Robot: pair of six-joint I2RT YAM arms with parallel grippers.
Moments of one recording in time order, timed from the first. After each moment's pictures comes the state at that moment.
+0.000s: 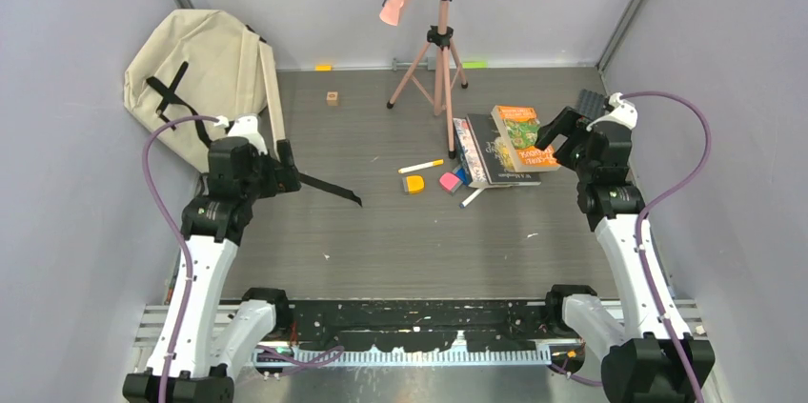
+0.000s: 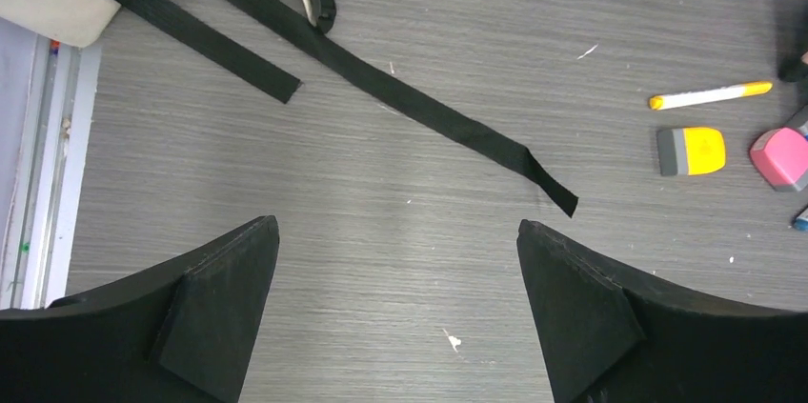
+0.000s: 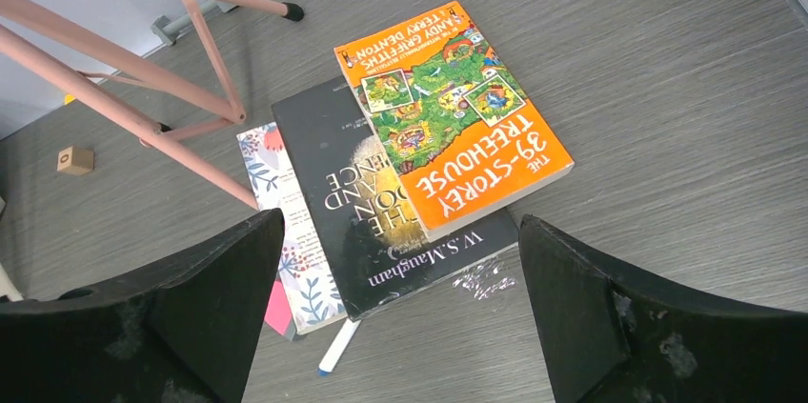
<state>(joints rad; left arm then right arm) -0.07 0.81 0.96 -0.73 -0.07 -0.18 -0.04 0.93 0.83 -0.27 0.06 0.45</state>
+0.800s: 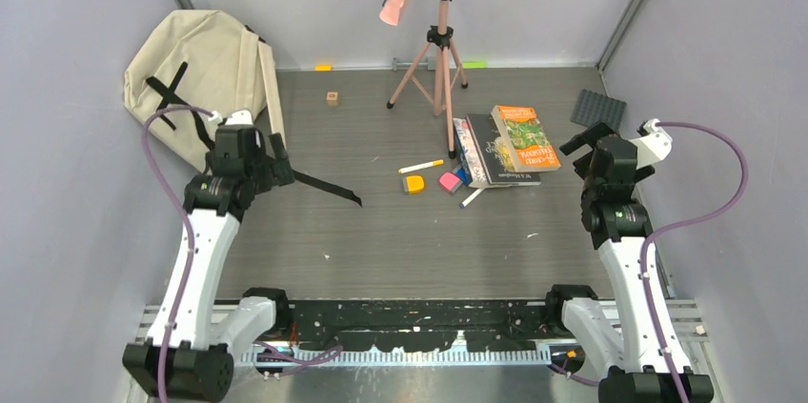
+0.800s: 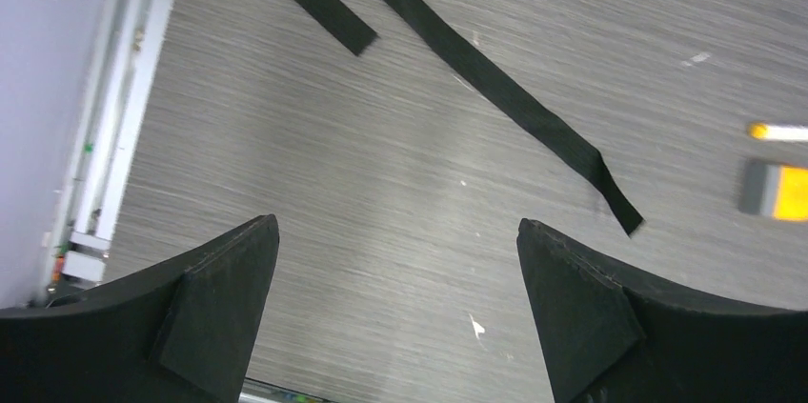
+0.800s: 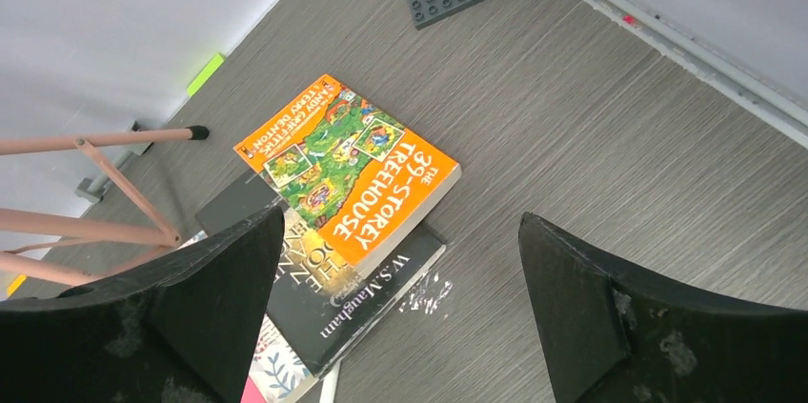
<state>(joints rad) -0.07 0.92 1.04 -0.87 -0.22 -0.29 -0.04 0.79 0.79 -0.39 0.43 0.63</state>
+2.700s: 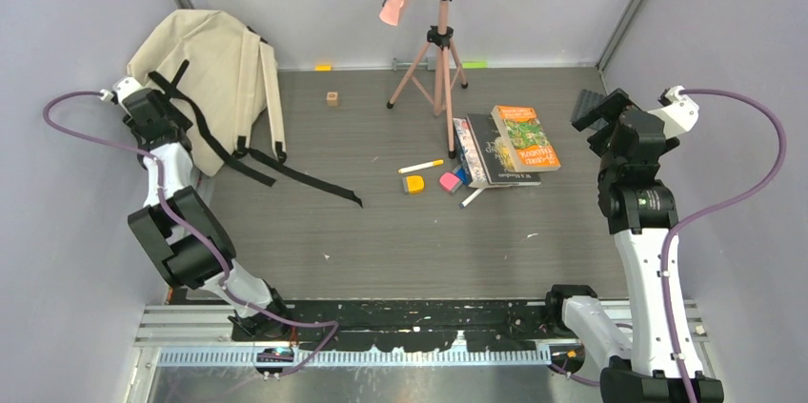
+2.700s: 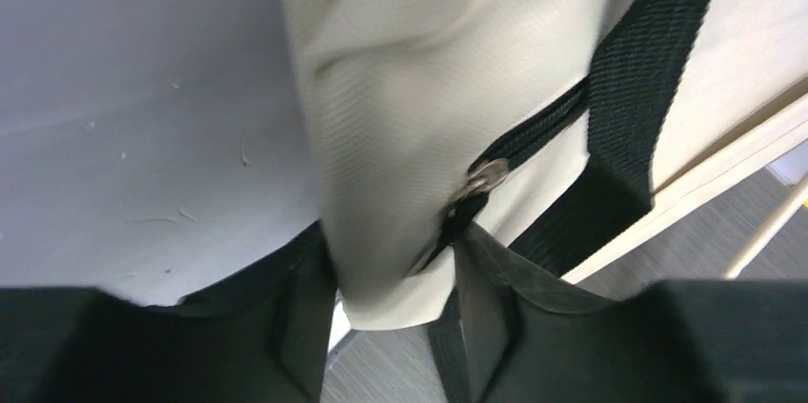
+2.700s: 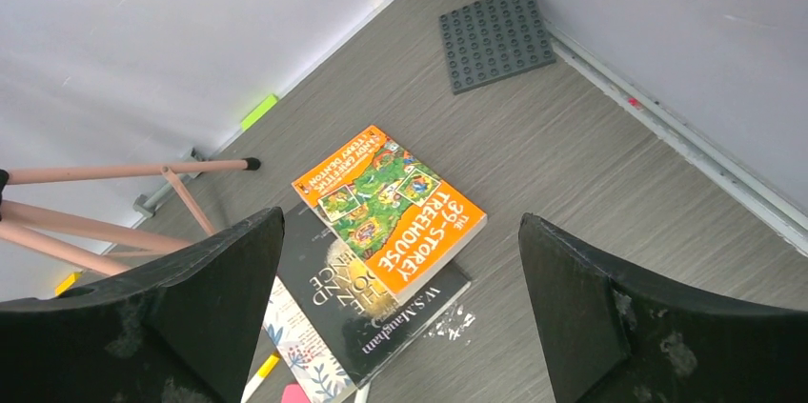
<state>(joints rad) 0.54 1.61 1.23 -0.03 -0.14 -0.27 -0.04 0.87 1.09 -0.51 0.41 0.56</state>
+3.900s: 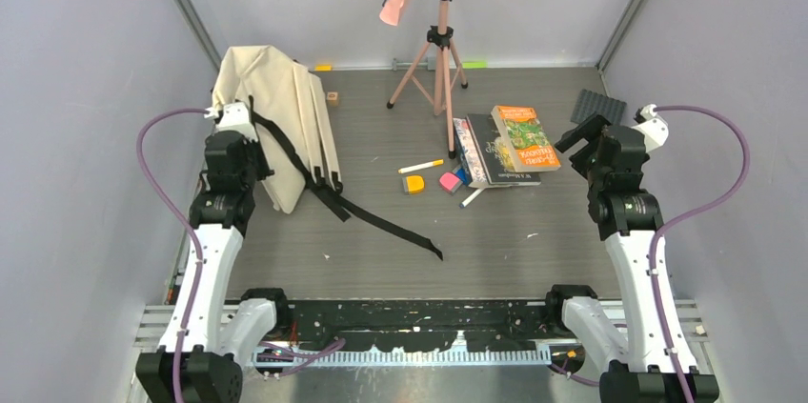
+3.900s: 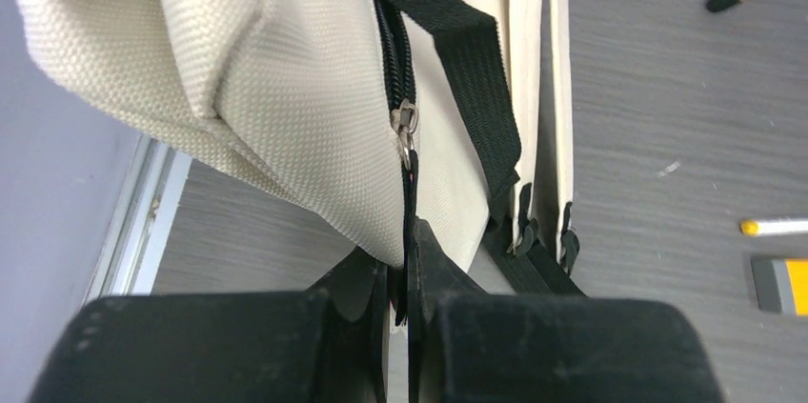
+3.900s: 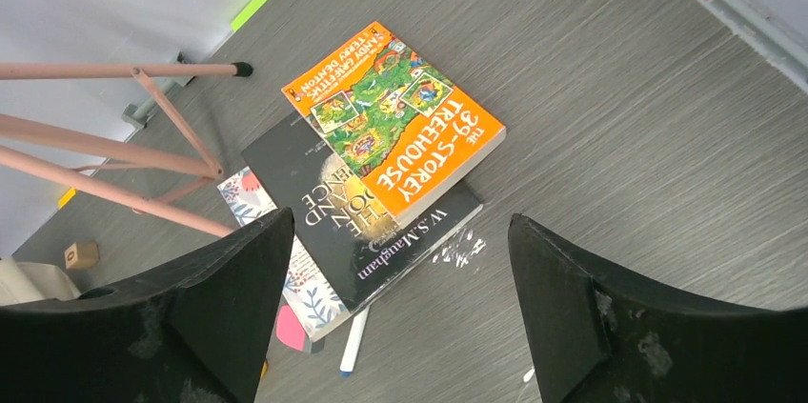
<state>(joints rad) 0.03 0.91 0.86 -0.37 -0.13 -0.08 -0.04 0.83 0.94 -0.54 0.28 0.62</state>
